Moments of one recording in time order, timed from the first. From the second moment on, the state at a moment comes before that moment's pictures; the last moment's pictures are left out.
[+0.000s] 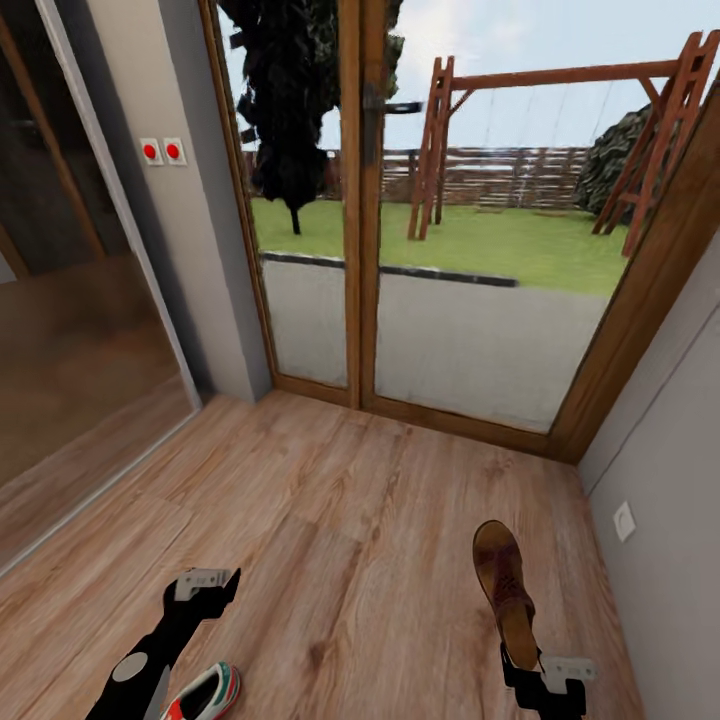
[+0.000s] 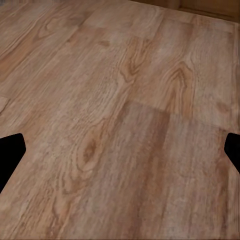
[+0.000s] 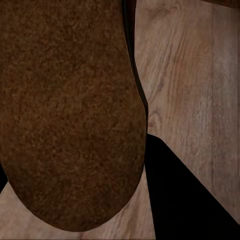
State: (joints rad) left arm -0.34 0.01 0.37 -0.74 -0.19 -0.21 -0.29; right arm -0.26 -0.04 -0.33 -0.42 0.22 -0.53 0.04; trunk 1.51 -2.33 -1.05
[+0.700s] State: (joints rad) left arm -0.34 0.01 0.37 -0.74 -0.19 -0.21 -0.29; right arm -0.26 -0.04 -0.33 -0.42 0.22 -0.53 0.04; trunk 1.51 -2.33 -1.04
